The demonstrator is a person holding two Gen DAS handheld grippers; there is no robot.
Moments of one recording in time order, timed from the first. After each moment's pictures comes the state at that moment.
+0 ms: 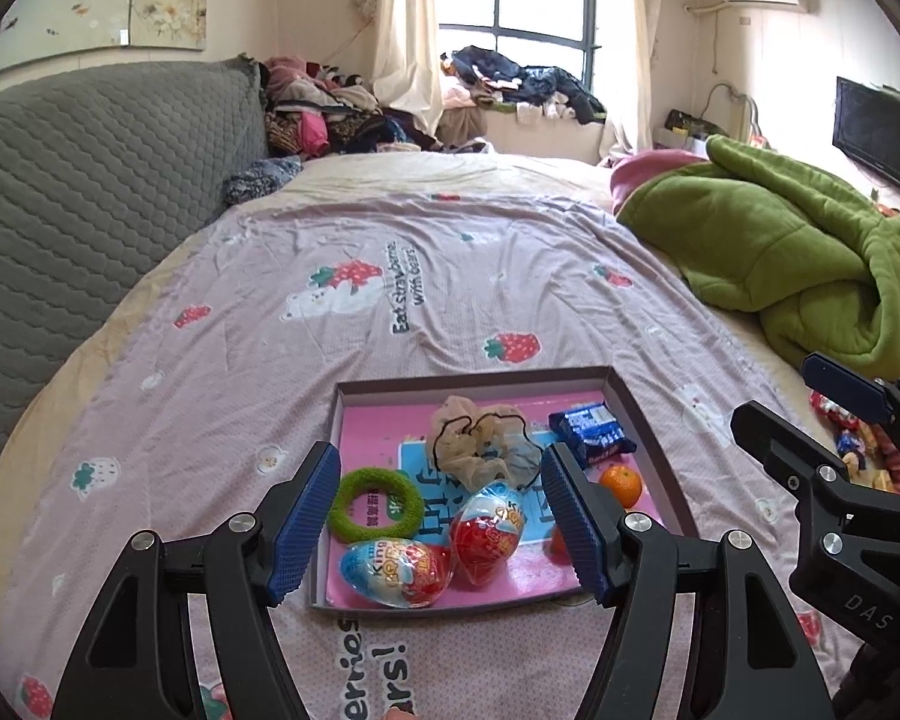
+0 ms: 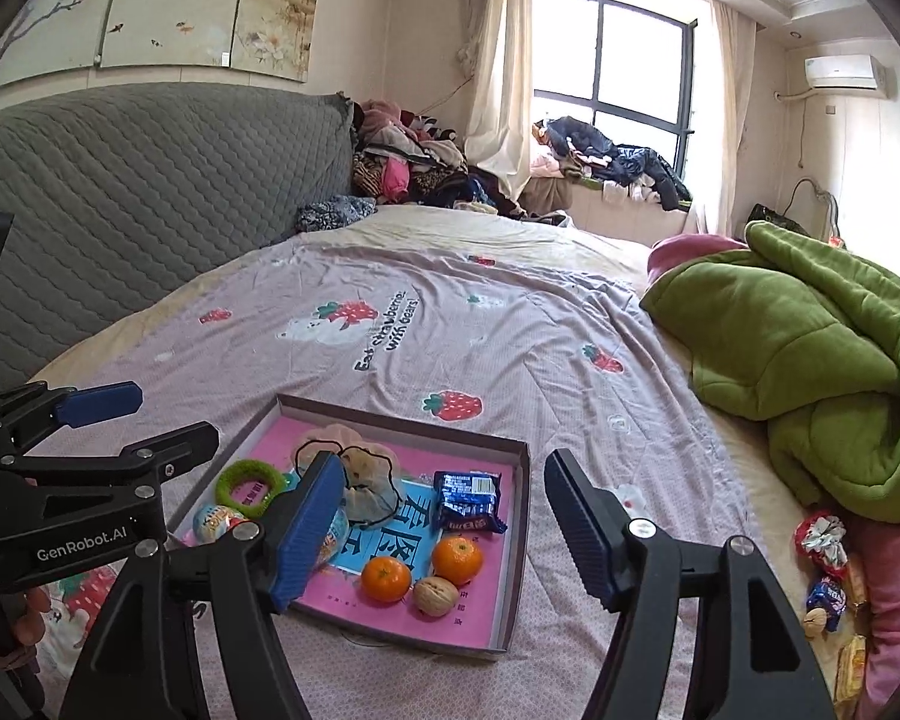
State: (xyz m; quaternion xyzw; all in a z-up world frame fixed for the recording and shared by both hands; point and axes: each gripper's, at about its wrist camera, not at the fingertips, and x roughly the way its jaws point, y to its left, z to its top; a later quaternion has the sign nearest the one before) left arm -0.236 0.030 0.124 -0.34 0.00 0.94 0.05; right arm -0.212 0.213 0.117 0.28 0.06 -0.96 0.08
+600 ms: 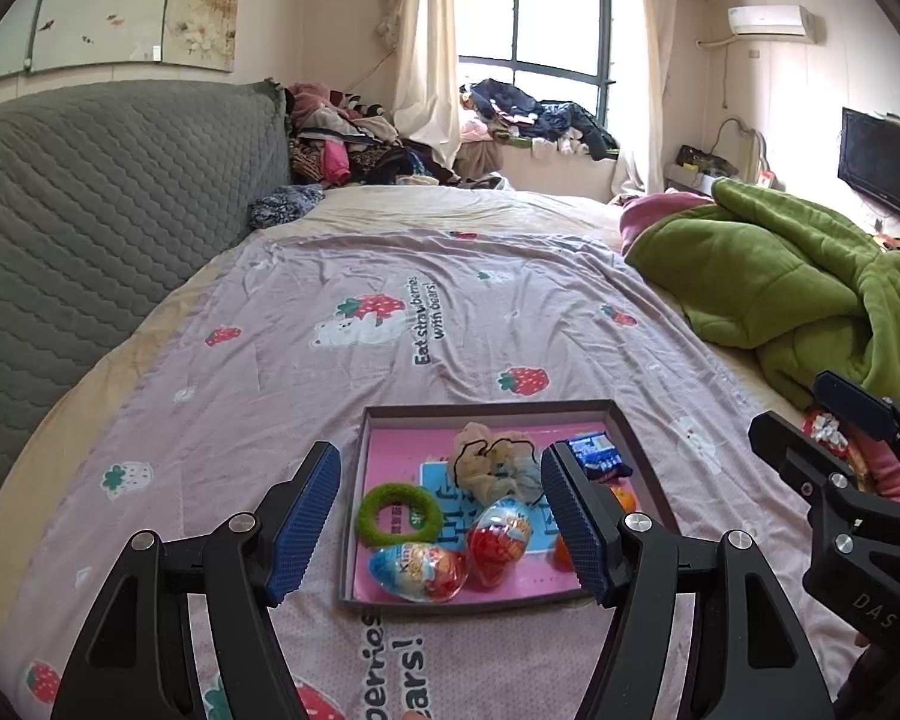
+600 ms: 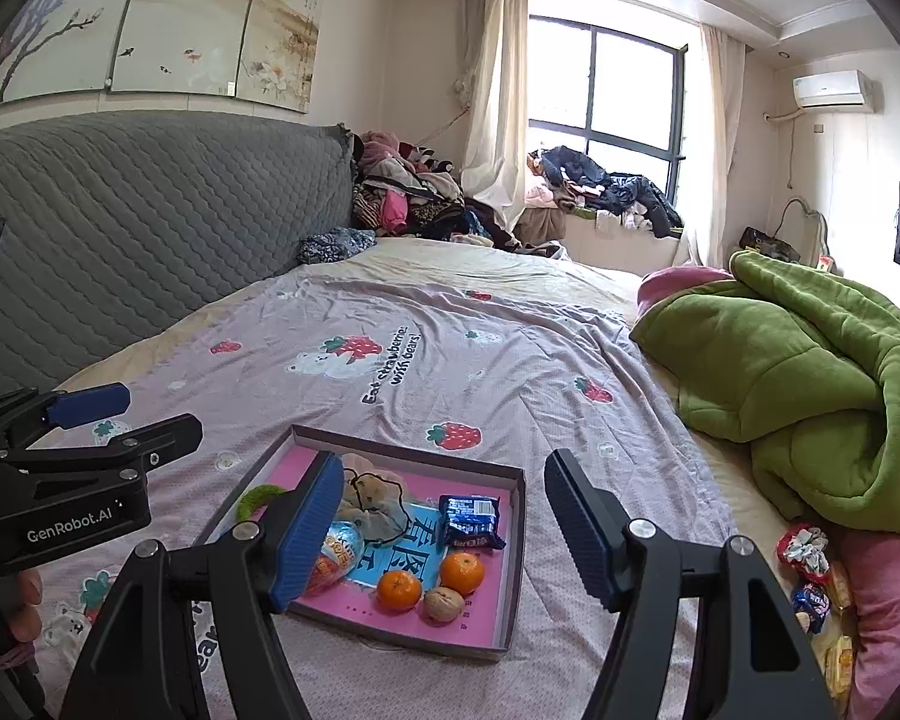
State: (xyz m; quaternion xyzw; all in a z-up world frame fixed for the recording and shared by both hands) left arm -0.201 0.013 0.150 -0.31 -0.01 0.95 0.03; right arm -0.179 0.208 0.143 0.24 0.06 -0.96 0.08
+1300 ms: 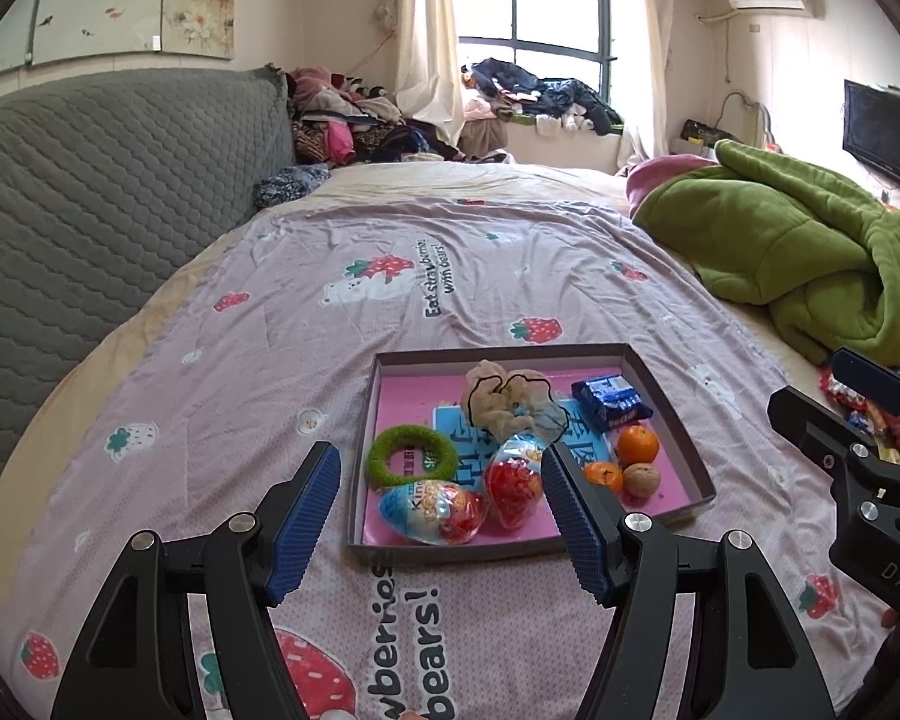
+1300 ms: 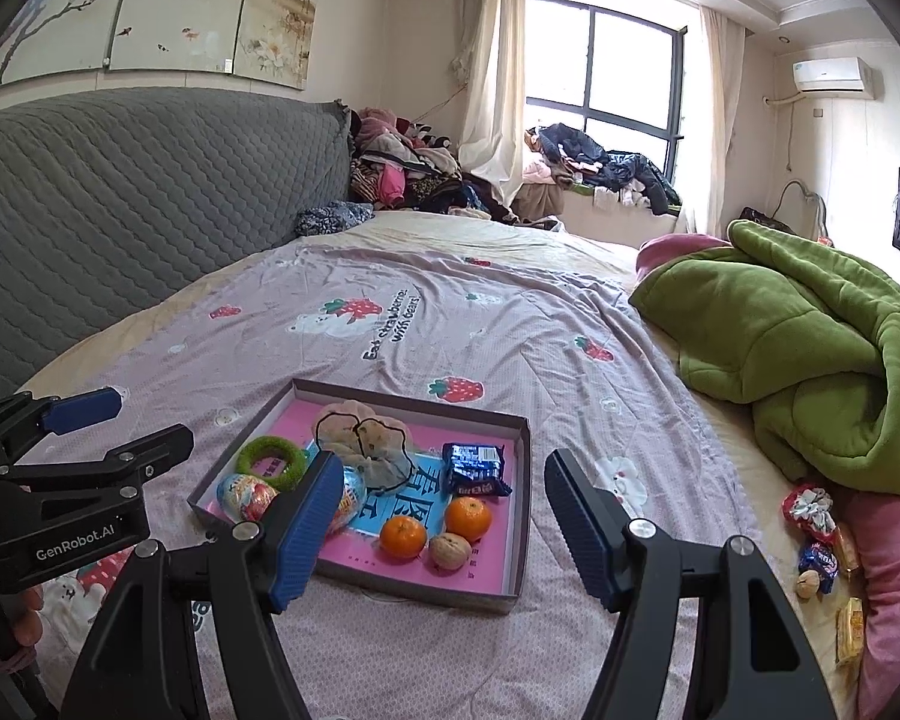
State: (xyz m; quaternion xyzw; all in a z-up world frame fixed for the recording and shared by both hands) left arm -0.182 0.015 0.105 -0.32 0.01 0.95 0.02; right arm -0.162 0.209 0.111 0.27 0.06 -0.96 0.07
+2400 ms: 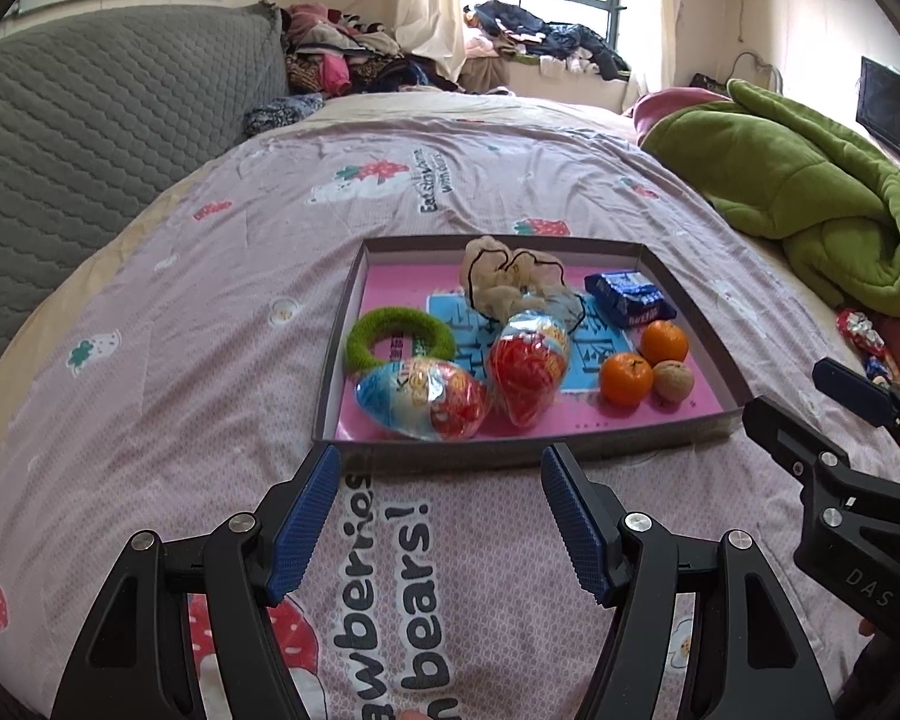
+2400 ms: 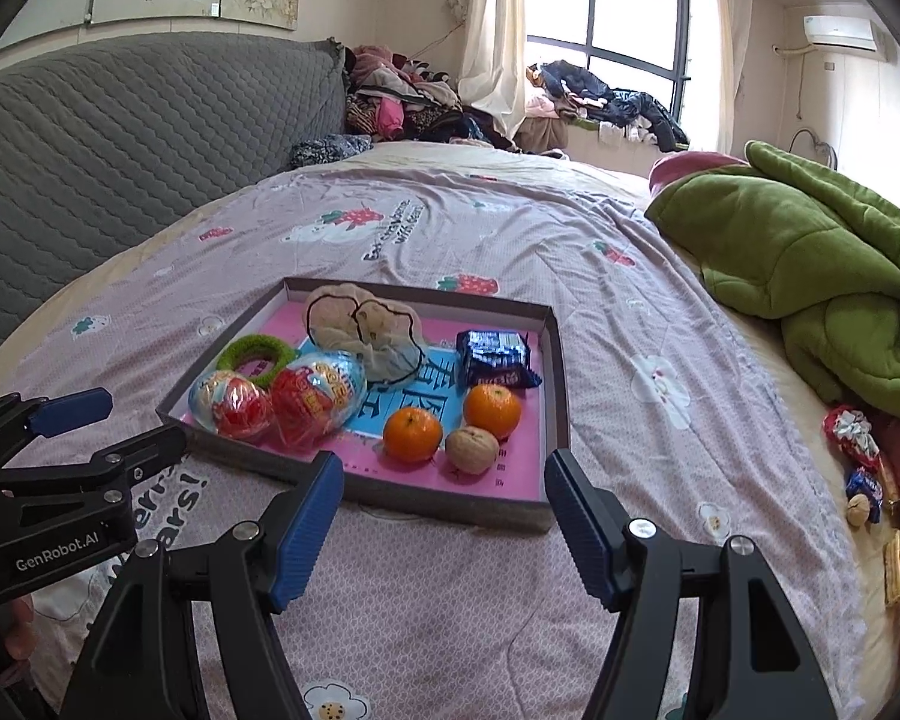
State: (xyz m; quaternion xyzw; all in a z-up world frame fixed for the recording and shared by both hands) left arm -0.189 0.016 0.026 -0.40 0.00 0.92 0.02; right arm -0.172 0.205 0.028 0.34 0.05 -0.93 0.07
